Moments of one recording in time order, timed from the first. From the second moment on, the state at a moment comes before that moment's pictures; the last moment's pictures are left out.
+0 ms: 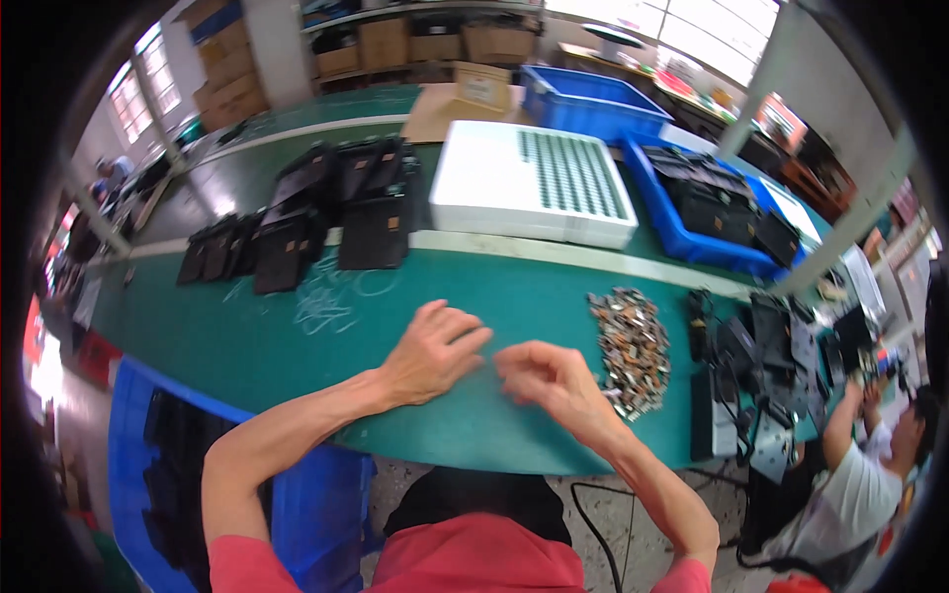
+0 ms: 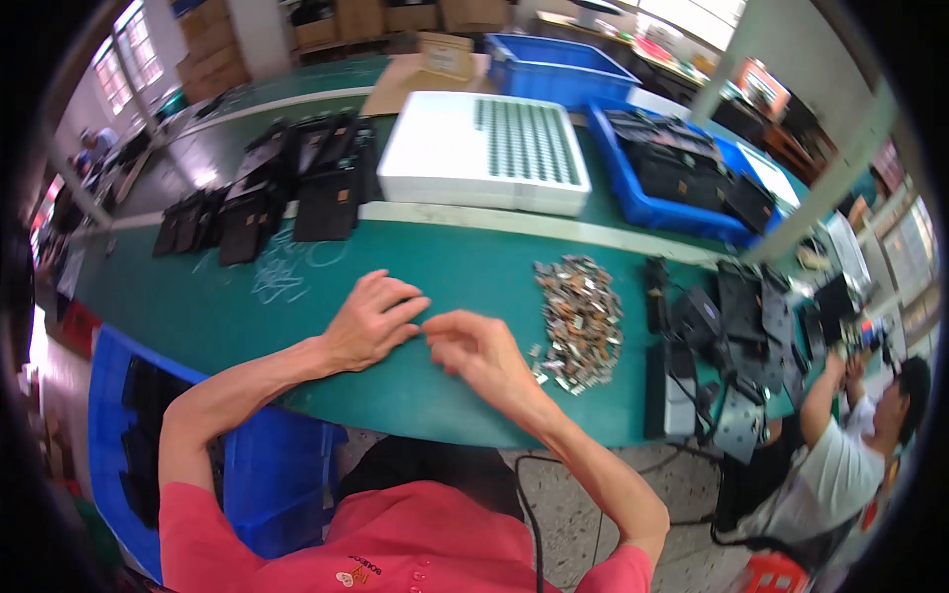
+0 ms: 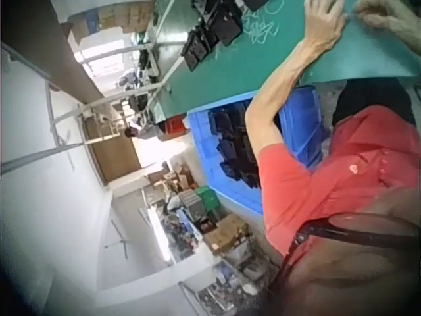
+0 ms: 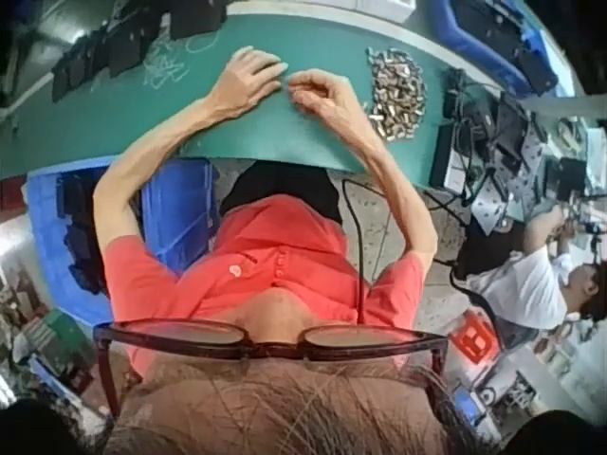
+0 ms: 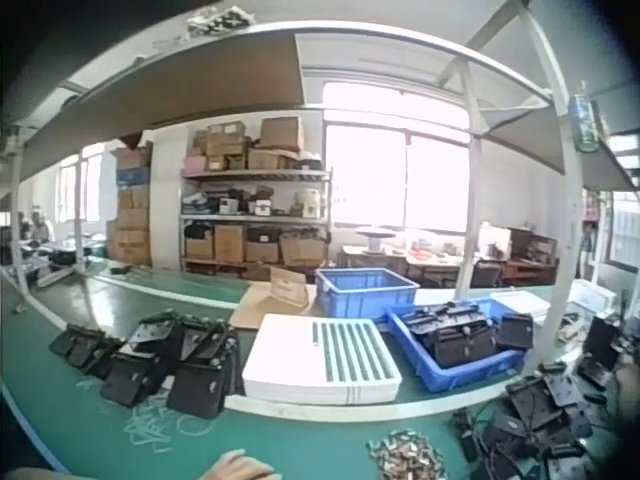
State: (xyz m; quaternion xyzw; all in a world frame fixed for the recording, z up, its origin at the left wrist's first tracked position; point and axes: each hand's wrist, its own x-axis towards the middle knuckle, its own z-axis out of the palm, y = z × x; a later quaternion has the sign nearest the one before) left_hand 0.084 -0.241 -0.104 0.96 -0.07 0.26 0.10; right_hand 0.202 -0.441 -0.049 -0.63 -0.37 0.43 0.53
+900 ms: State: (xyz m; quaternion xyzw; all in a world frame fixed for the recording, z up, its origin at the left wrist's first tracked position) left_hand -0.332 -0.096 -0.024 0.72 0.55 0.39 -0.14; right_hand 0.189 -0.377 -0.106 -0.72 -0.38 0.18 0.55
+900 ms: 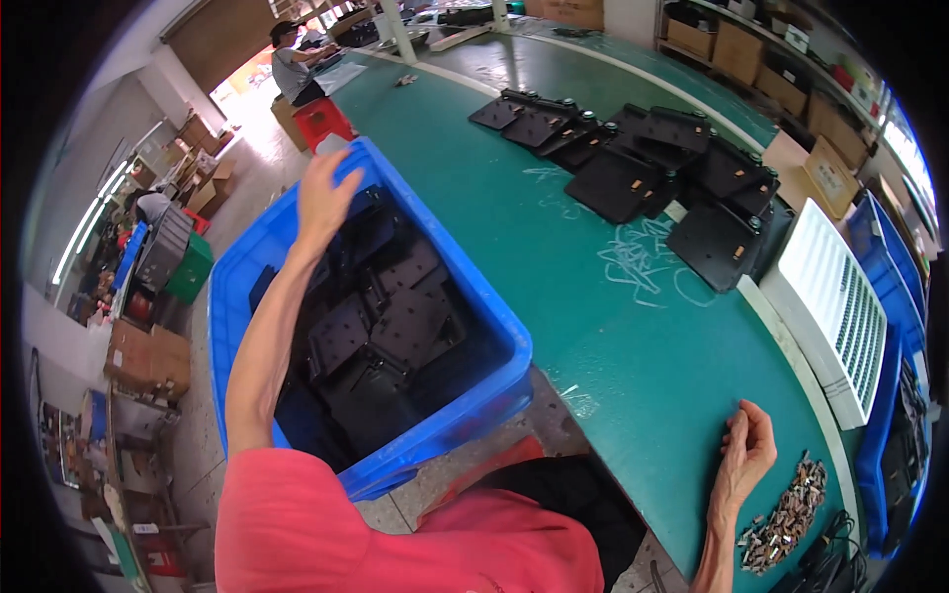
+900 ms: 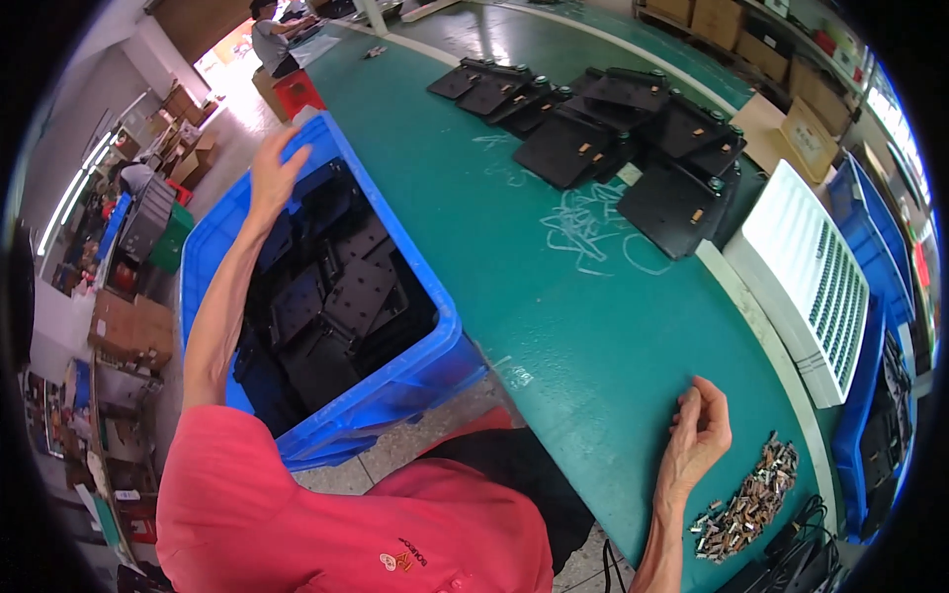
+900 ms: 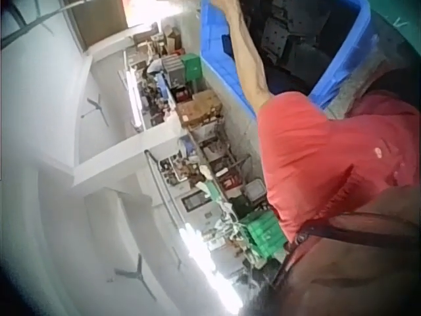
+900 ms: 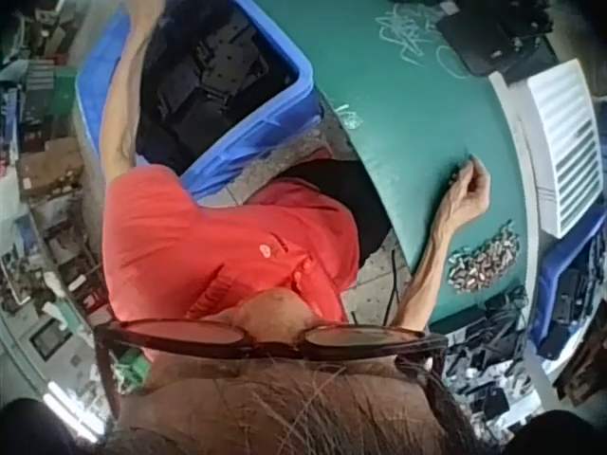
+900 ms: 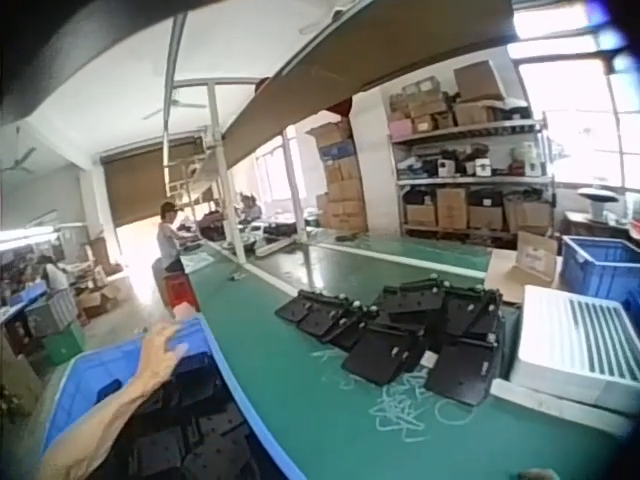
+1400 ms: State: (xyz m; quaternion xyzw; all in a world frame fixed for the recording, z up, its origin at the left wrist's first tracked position) left_hand -0.513 -0.205 -0.147 0.46 0.87 0.18 0.04; right_hand 0.192 -0.381 -0.112 -0.74 -0.40 0.16 0.51
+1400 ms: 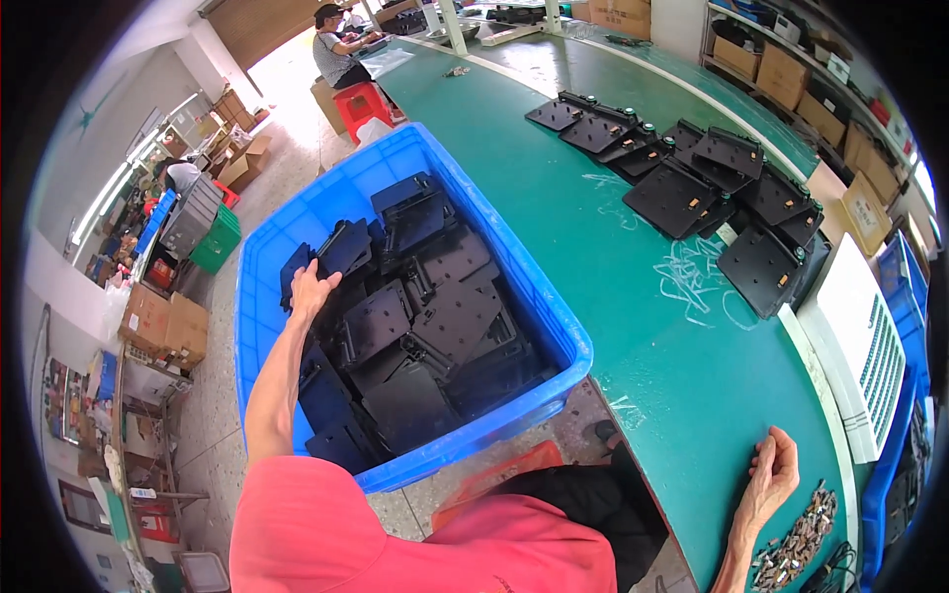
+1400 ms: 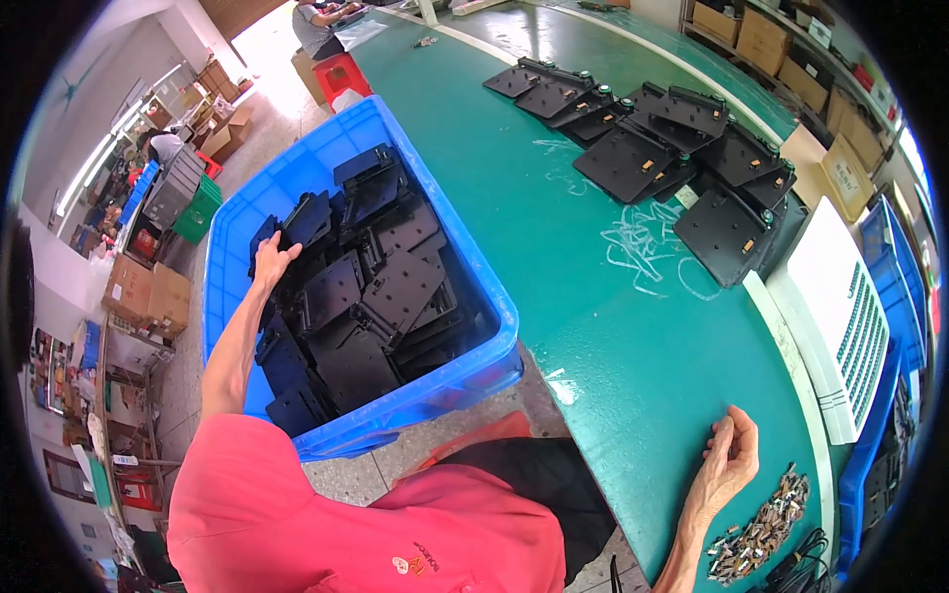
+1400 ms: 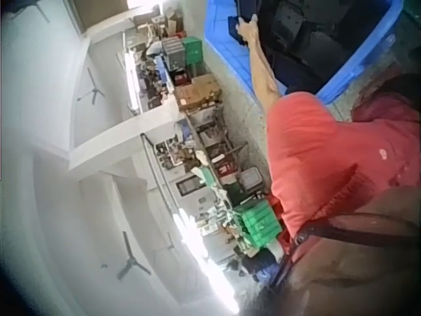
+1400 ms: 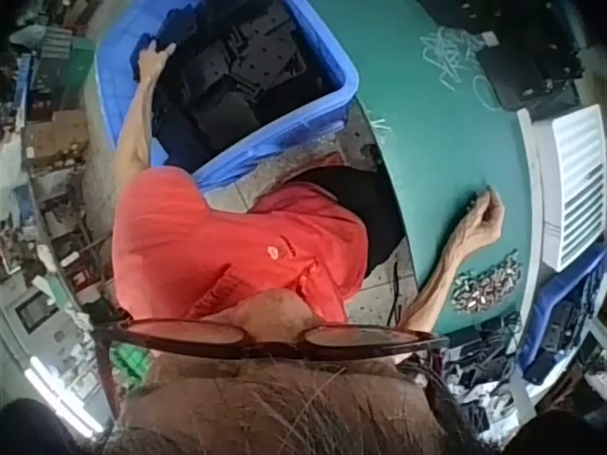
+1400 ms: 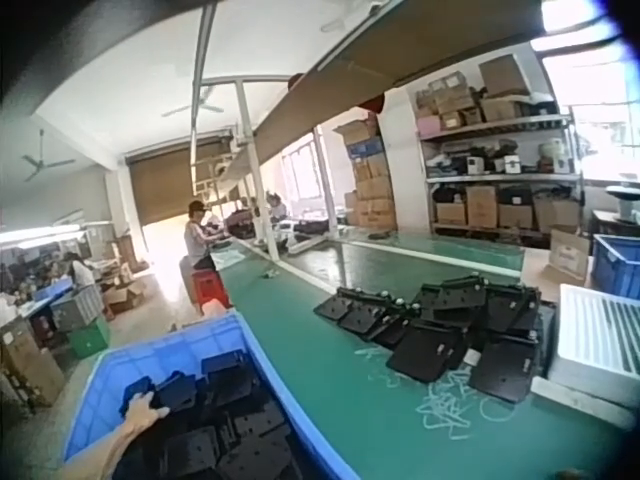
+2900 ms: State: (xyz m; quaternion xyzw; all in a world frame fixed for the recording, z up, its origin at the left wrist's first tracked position) left_hand -0.520 -0.203 -0.149 0.43 0.87 0.24 0.00; right_hand 0.191 -0.381 -0.112 -0.76 -0.40 0.15 0.49
